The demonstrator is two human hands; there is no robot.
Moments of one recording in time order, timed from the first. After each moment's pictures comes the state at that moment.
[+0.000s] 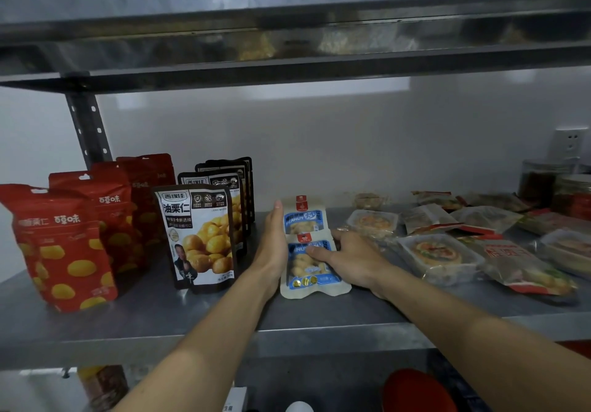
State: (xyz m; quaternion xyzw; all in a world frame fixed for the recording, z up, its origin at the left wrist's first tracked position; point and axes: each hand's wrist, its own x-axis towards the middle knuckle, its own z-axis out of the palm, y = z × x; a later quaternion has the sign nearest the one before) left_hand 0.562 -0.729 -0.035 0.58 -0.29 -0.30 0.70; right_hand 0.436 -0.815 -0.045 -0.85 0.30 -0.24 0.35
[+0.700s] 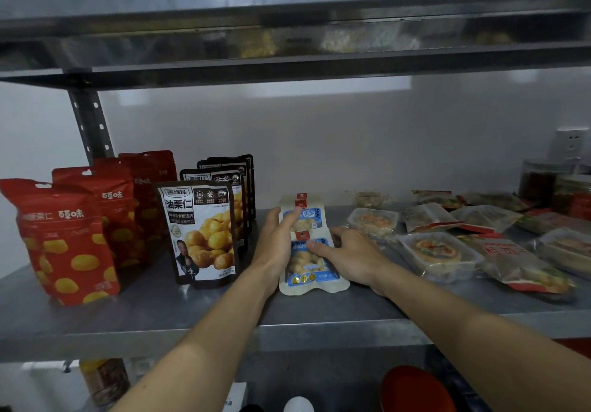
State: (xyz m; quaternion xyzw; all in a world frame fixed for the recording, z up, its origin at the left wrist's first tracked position) left_hand 0.560 -0.727 -0.035 0.62 -0.33 -0.23 0.67; right_hand 0.436 -0.812 -0.043 -0.86 0.29 -0.26 0.34
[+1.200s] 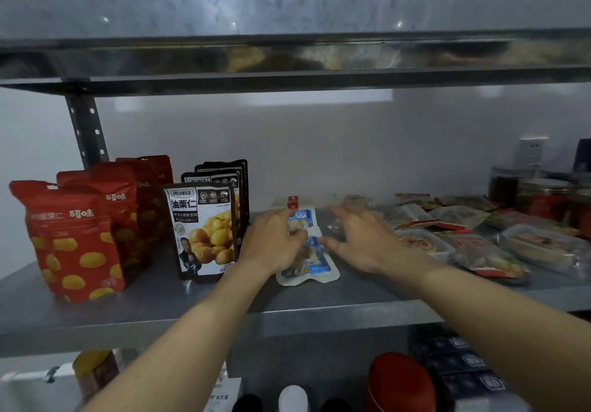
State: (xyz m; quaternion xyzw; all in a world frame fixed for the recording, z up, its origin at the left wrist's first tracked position) left_hand 0.544 -0.694 -0.012 0.79 -0.51 0.08 0.34; right_hand 0.391 -0.785 -0.001 -0.92 0.29 -0.25 -0.01
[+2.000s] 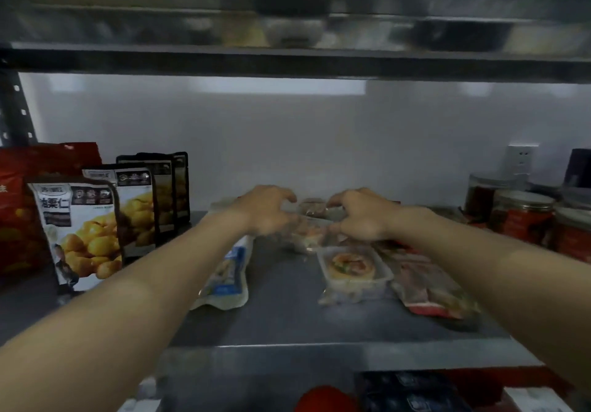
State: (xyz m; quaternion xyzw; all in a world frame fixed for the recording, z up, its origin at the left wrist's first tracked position) left_hand 0.500 -0.807 0.040 0.80 -0.59 0.04 0.14; right_hand 0.334 -0.916 0.045 -0.95 0.28 -0.09 0.04
